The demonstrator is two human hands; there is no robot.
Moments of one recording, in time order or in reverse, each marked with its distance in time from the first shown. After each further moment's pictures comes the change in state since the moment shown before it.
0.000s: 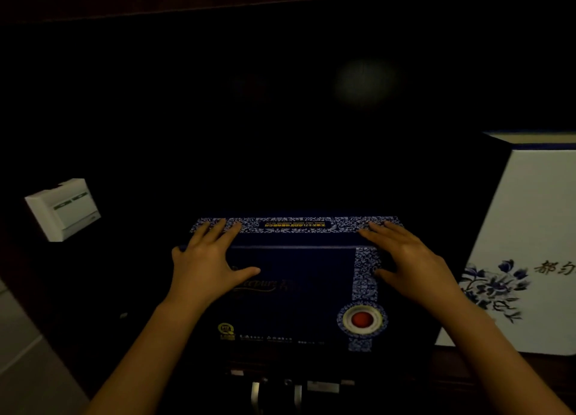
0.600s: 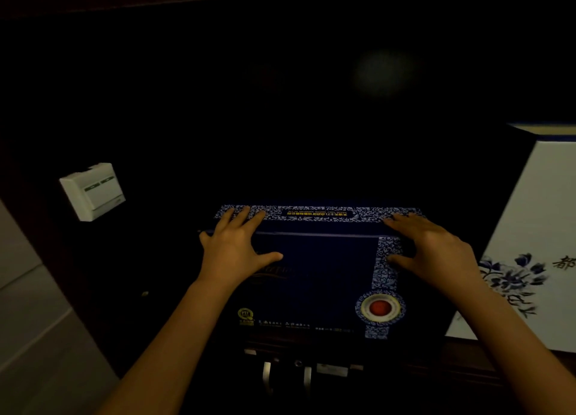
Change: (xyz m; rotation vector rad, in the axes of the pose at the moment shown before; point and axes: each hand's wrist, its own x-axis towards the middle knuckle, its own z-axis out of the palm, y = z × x) left_hand -0.002 0.014 0.001 -0.028 -0.017 -0.009; right_hand -0.004 0.003 -0.005 -0.065 0.129 0.033
